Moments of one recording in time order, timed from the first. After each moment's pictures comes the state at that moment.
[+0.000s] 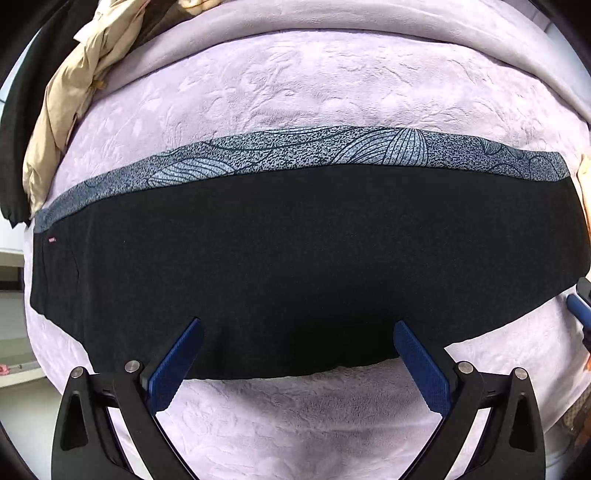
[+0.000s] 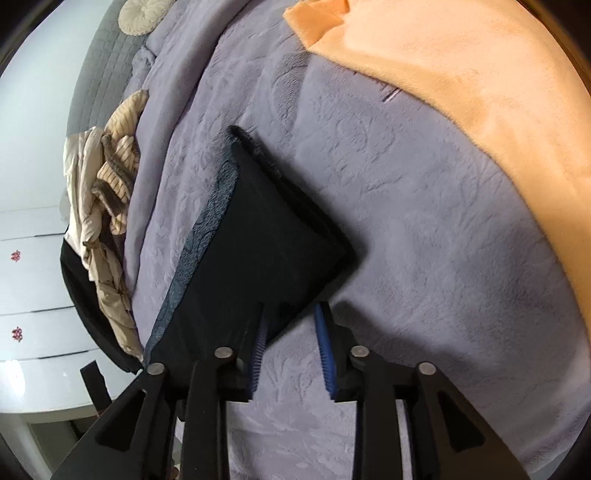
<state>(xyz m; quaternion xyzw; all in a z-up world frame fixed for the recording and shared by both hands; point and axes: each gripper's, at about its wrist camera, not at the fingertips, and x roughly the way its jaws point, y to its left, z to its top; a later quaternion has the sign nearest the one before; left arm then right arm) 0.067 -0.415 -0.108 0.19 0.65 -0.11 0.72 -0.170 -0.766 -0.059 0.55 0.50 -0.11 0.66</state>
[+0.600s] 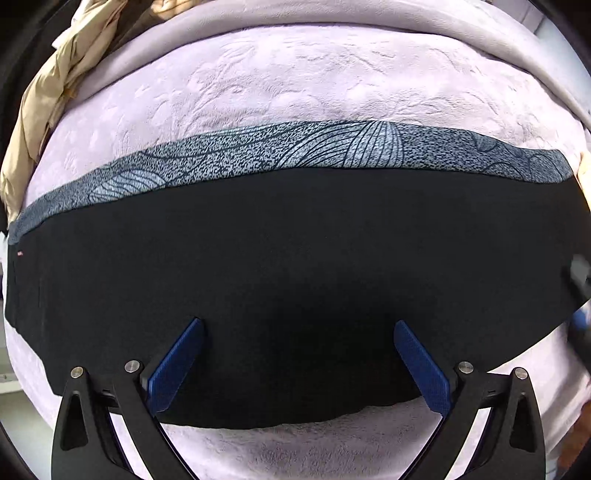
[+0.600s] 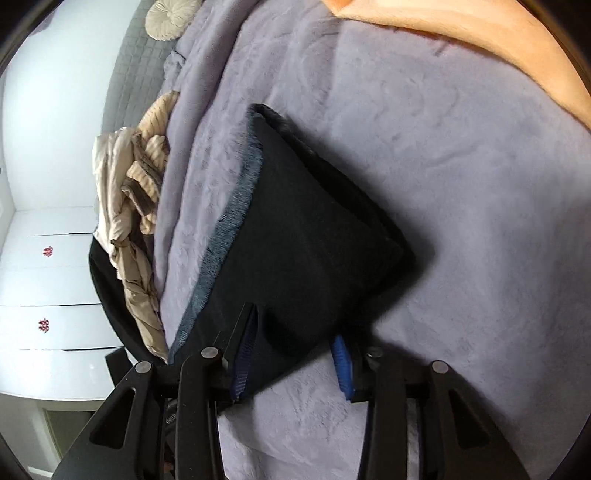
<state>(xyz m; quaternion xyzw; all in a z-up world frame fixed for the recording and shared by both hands) 0.062 -0.447 -0.142 0.17 0.63 -0.14 0.74 -0.150 -0.750 -0.090 0.58 0.43 -0.06 0.69</state>
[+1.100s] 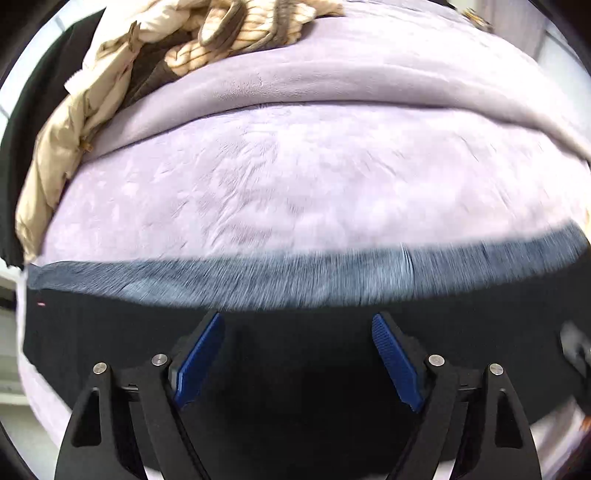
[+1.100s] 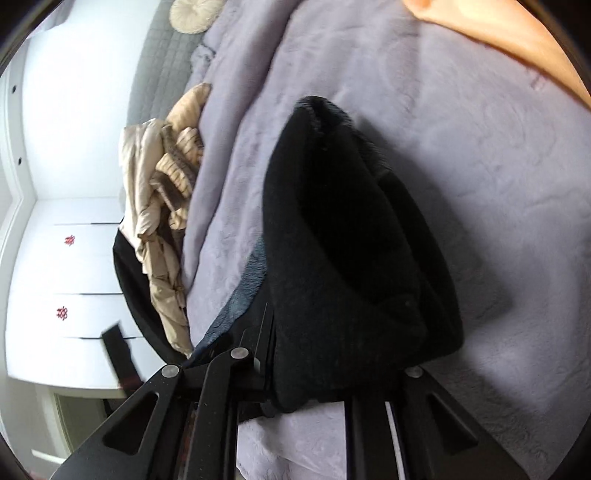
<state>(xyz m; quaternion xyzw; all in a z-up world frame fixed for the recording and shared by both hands) 0.104 -0.485 -0.115 0.16 0.57 -0.12 0.80 -0.117 -0.743 -0.076 0.59 0.41 -0.01 0.70</state>
